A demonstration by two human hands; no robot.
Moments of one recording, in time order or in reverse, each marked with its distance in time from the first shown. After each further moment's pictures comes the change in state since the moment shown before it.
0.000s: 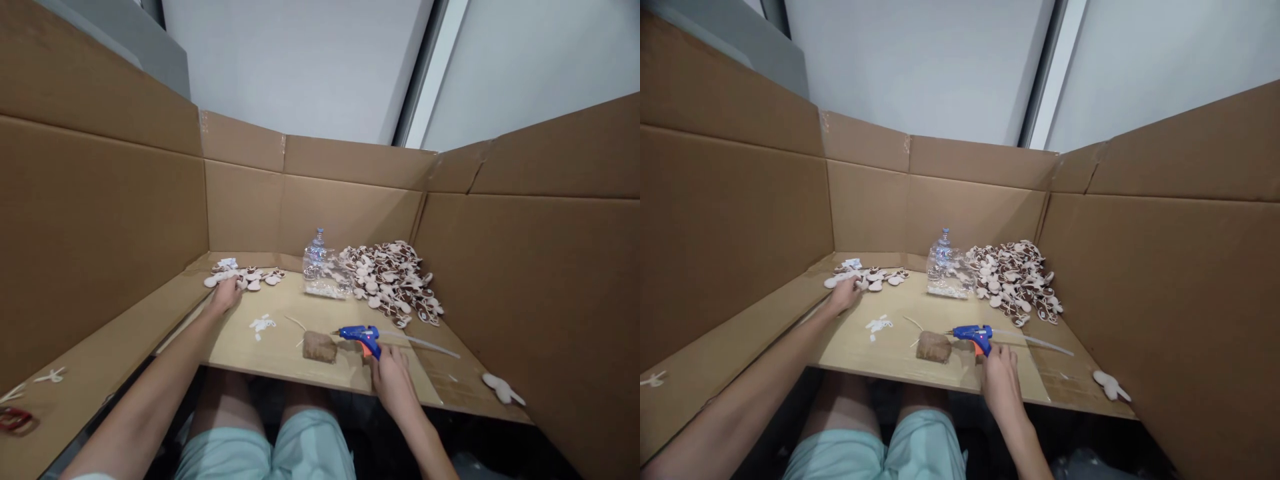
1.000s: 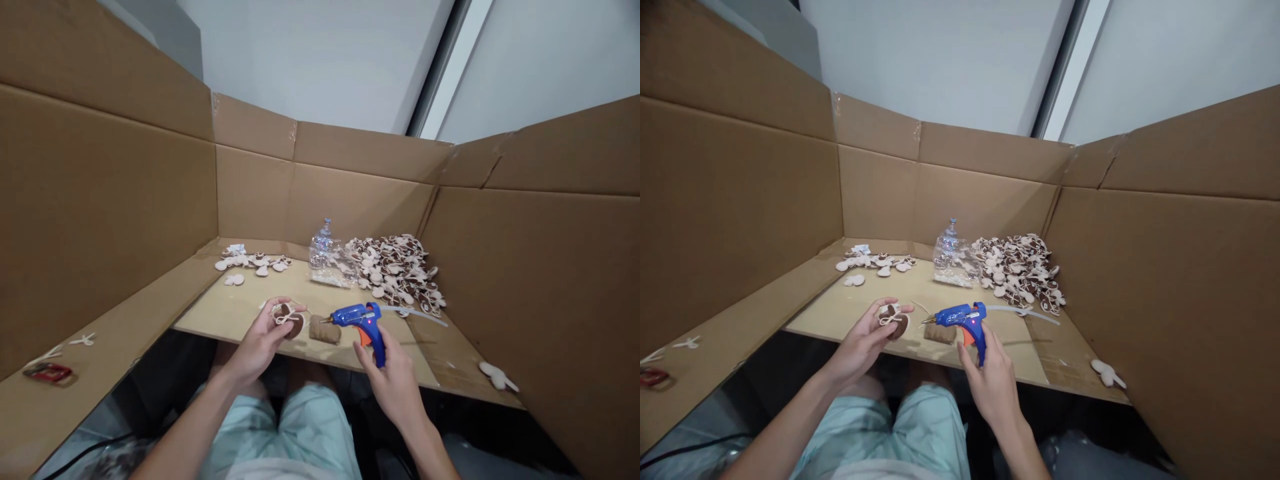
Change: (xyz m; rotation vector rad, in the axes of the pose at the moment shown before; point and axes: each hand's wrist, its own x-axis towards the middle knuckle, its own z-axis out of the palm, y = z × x) left_hand -0.213 0.104 0.015 -1.210 -0.398 0.017; right_hand -0.036 -0.058 -0.057 0.402 0.157 -0.131
